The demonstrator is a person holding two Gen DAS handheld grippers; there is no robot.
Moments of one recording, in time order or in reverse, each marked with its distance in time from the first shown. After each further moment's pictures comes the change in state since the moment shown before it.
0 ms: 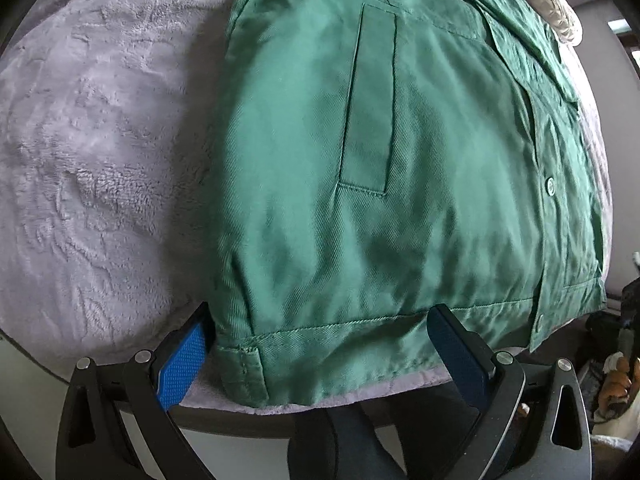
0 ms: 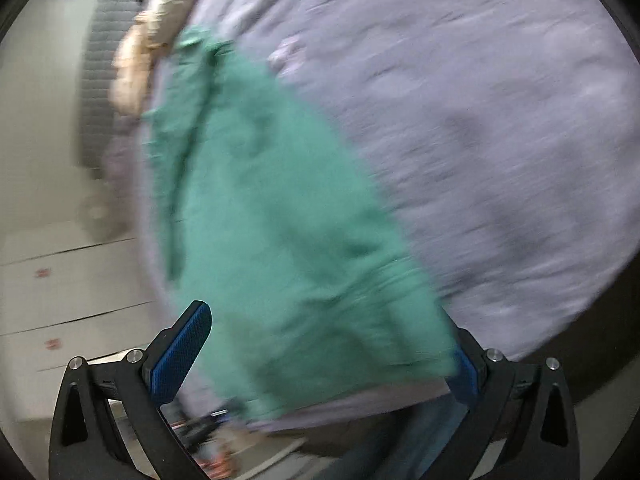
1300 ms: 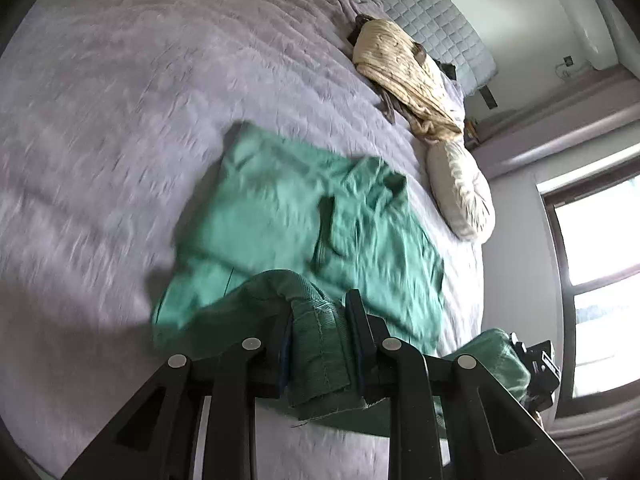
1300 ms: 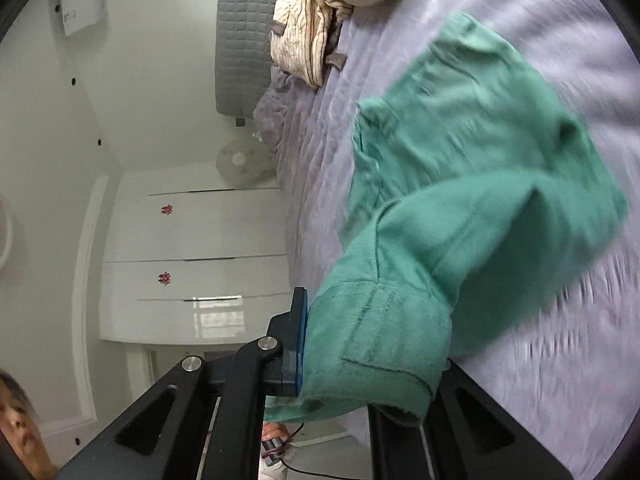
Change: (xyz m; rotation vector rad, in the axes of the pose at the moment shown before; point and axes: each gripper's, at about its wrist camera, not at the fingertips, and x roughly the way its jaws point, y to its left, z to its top) left arm -0.180 -0.014 0.181 -0.193 -0.470 -0.357; right arm 0.061 0.204 0.157 -0.207 0.156 0.375
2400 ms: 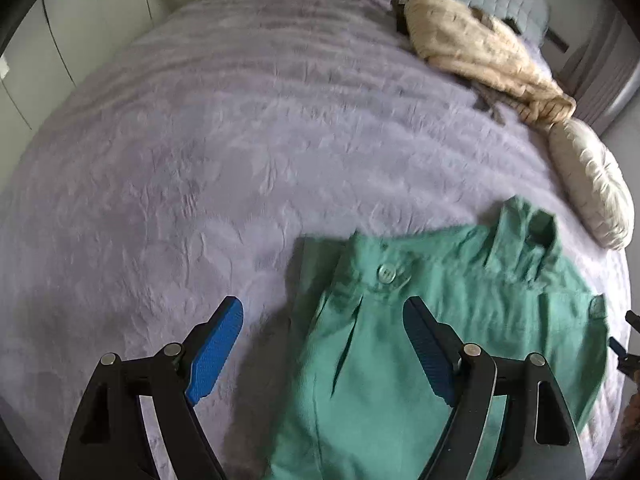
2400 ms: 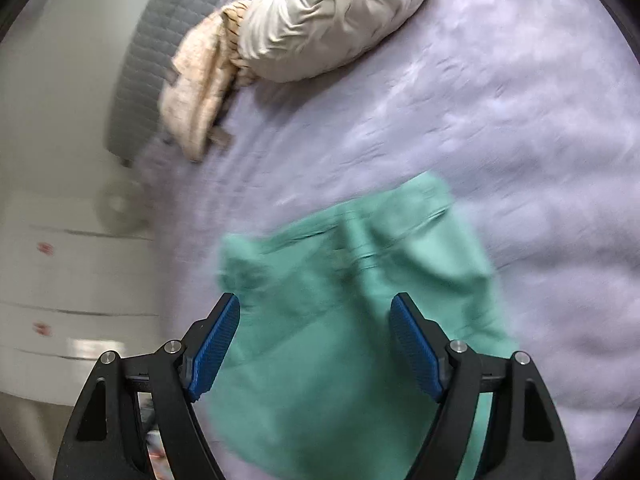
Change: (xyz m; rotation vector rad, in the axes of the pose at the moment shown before) left arm 0.140 -0.002 0.124 0.229 -0.038 0.506; right arm 0.062 -0.034 0.163 -0.094 -0.152 -0.595
